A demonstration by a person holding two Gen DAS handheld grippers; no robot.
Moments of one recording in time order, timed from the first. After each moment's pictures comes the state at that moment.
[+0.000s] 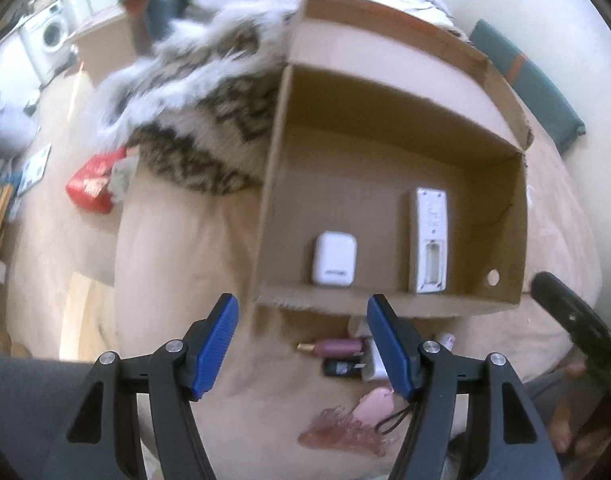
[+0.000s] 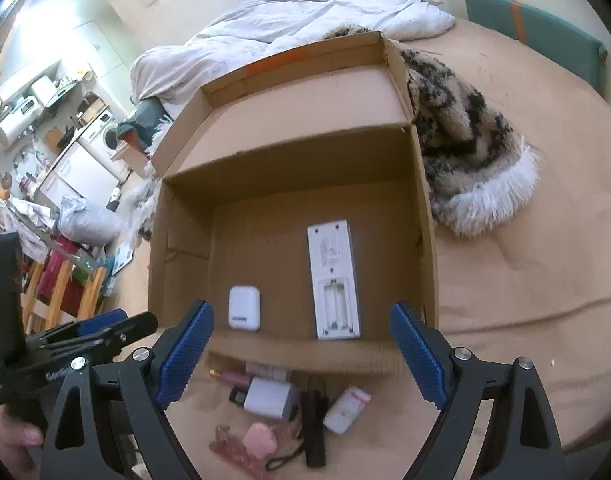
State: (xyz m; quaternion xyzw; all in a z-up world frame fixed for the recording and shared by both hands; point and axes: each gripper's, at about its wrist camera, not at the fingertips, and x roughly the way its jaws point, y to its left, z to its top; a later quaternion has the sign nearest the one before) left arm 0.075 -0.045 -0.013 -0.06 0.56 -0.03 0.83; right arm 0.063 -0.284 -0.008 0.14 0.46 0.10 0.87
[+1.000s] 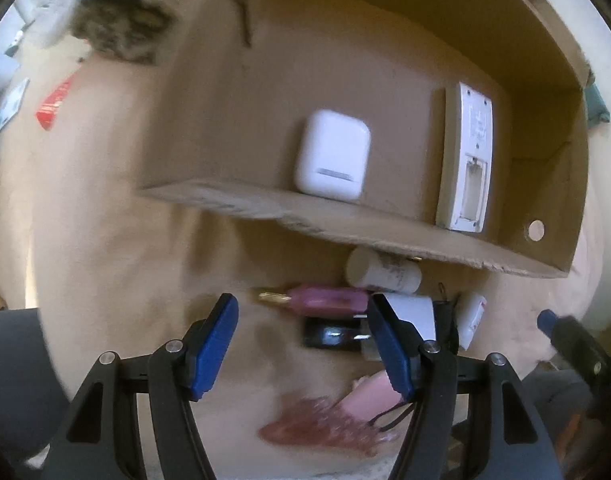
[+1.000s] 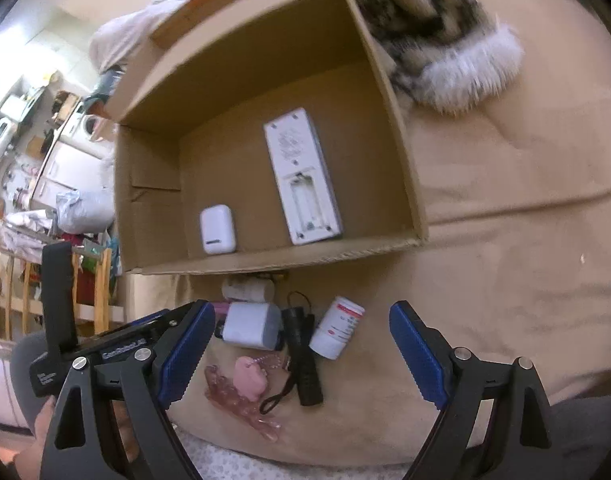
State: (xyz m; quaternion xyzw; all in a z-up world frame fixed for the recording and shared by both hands) left arm 0.088 -0.077 -0.119 -0.09 0.67 -0.04 0.74; right arm 0.054 -0.305 -0.077 0.21 0.58 0.09 0.78
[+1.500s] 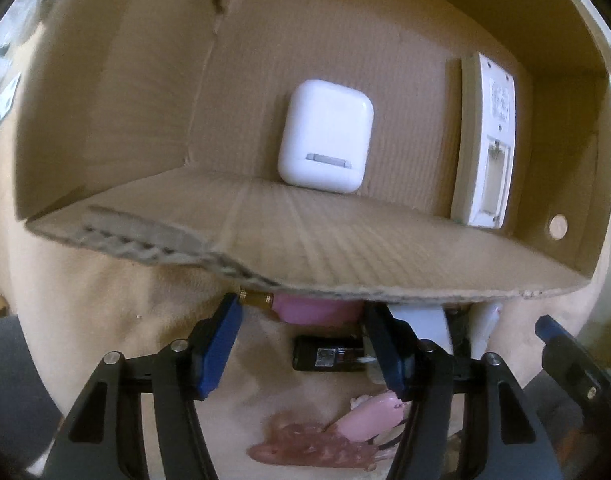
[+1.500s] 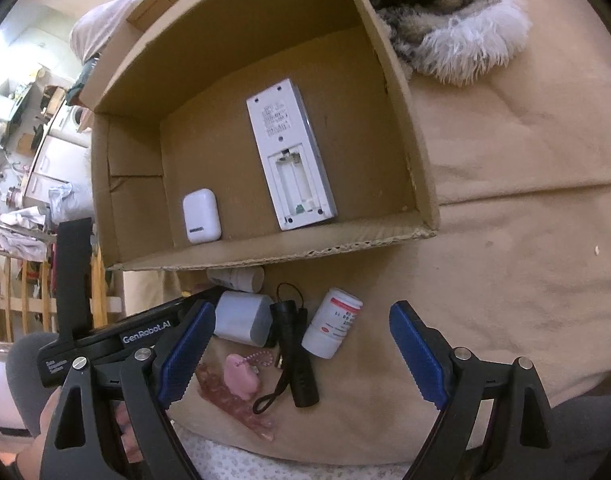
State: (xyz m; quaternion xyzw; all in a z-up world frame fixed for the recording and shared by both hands) left arm 0.106 -0.092 -0.148 -0.08 0.70 -0.05 0.71; right arm 0.067 -0.299 -0.098 0.21 0.62 0.09 0.75
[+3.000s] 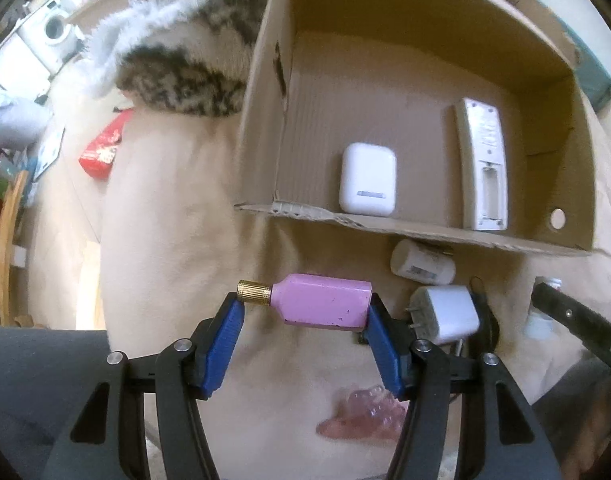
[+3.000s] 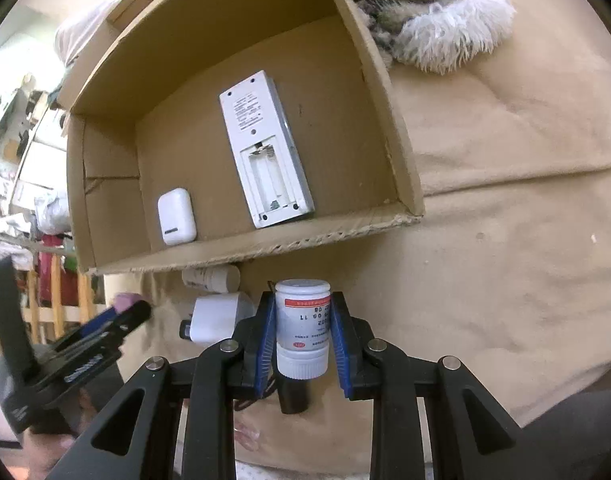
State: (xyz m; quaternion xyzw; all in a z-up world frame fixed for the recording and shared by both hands) left arm 0.066 -0.059 -0.085 -0.01 0.61 0.00 0.79; right arm 0.052 -0.302 -0.097 0.19 0.60 0.07 0.77
